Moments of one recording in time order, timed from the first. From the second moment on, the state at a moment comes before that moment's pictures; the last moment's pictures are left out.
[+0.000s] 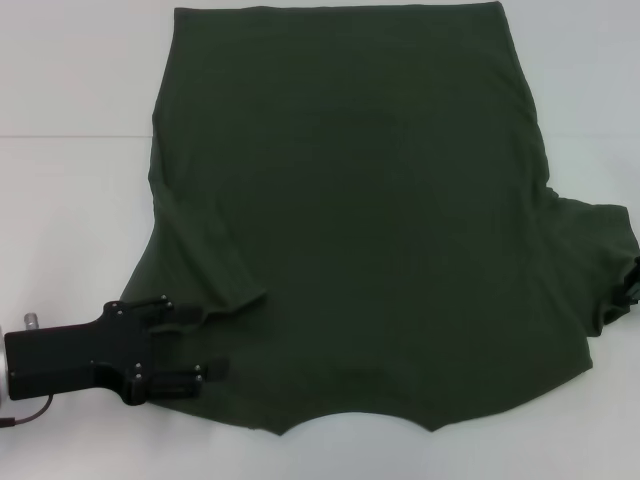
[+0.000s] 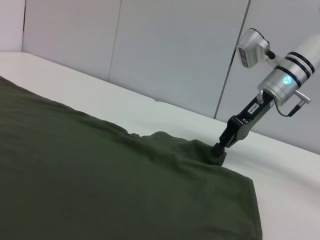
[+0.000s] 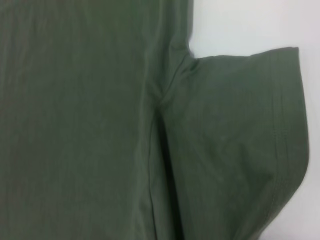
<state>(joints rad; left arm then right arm) -0.42 -2.07 0.64 0.70 2.05 1.65 -1.30 0.68 1.96 -0.57 -0.72 -2.71 -1.28 2.64</state>
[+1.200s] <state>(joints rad) -0.41 -2.07 0.64 0.70 2.05 1.65 -1.31 0.61 1.94 -0.55 -0.87 -2.60 -1.34 2.63</state>
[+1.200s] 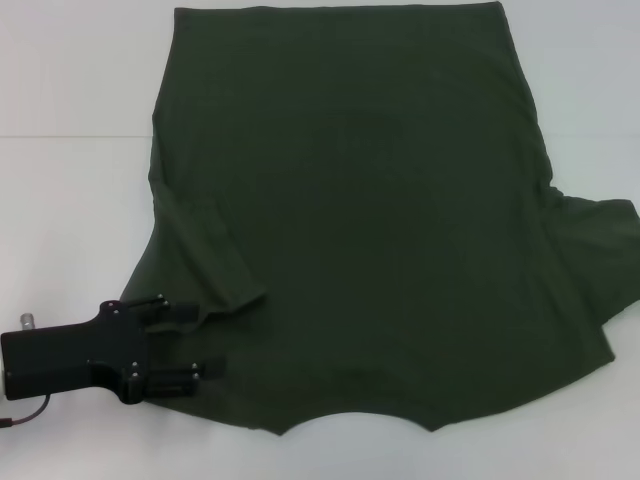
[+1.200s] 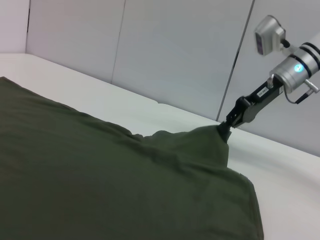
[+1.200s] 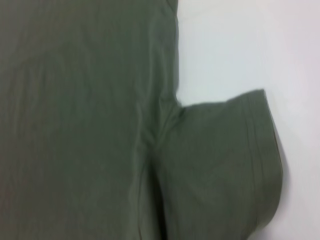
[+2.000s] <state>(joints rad) -0.41 -2.06 0.64 0.70 2.05 1.65 -1.33 0.64 1.94 -0.52 -0.95 -2.52 -1.40 2.59</state>
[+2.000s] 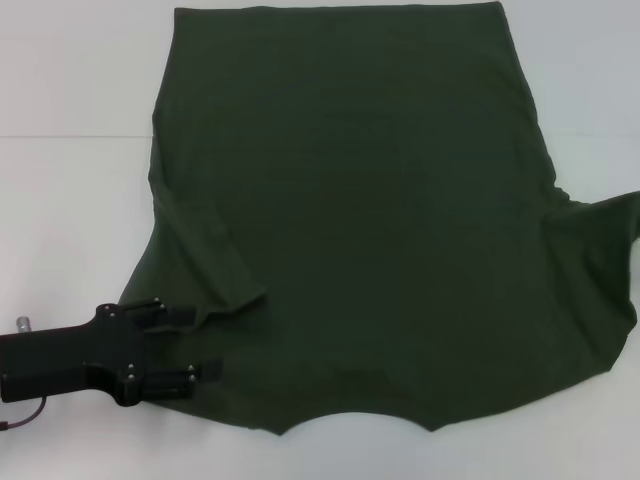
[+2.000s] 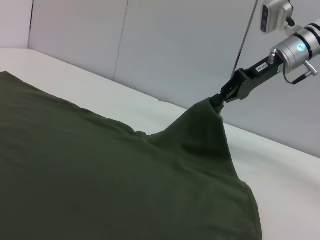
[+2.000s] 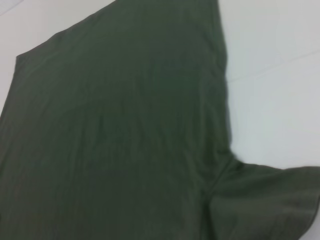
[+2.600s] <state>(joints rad) -0.41 -2.06 0.64 0.70 2.05 1.66 -1.33 0.79 2.00 -0.80 -0.84 -2.54 -1.31 2.61</state>
